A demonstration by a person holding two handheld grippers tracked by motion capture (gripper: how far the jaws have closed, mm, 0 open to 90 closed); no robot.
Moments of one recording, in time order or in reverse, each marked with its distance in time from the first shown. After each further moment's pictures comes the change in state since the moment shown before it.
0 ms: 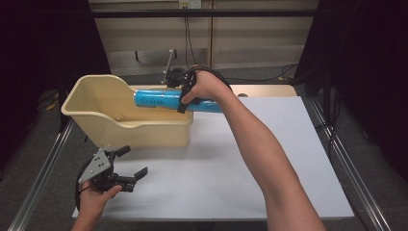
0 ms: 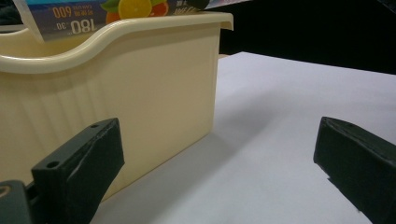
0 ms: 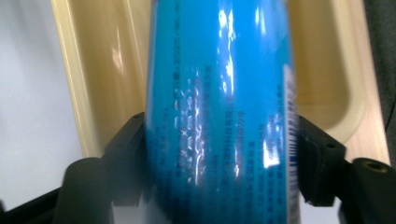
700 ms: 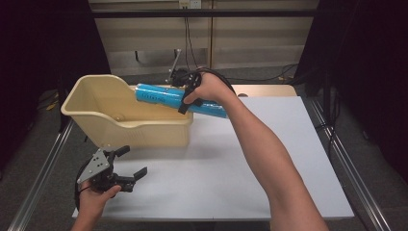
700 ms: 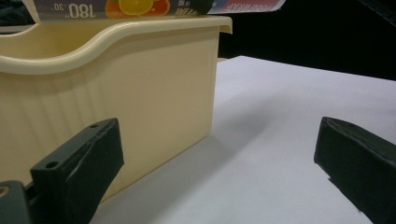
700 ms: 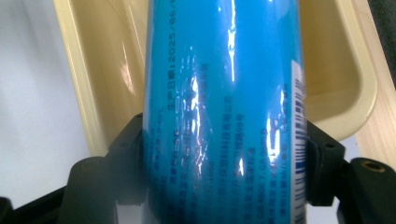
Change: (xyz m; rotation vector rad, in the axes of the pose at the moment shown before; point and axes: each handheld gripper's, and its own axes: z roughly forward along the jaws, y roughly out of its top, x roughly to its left) left arm 0.001 0.000 -0.001 -0.015 -0.008 -0.011; right arm 0.000 -0.013 0.002 -0.049 0.030 0.082
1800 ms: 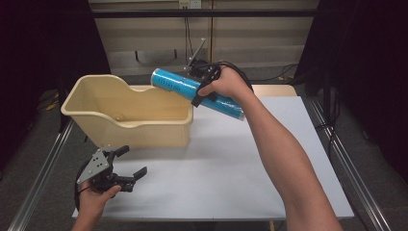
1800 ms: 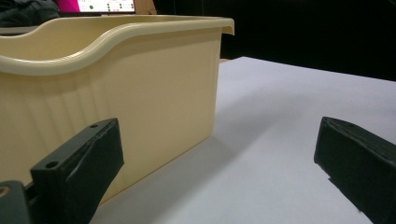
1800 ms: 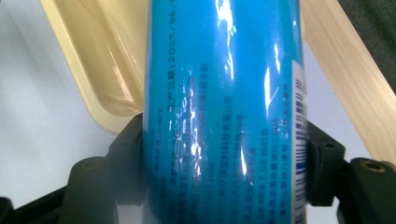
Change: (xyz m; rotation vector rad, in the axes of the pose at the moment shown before) left arm -0.001 0.000 -0.001 -0.007 0.009 -0.006; right arm -0.011 -0.036 -0.038 -0.052 -0.037 0.194
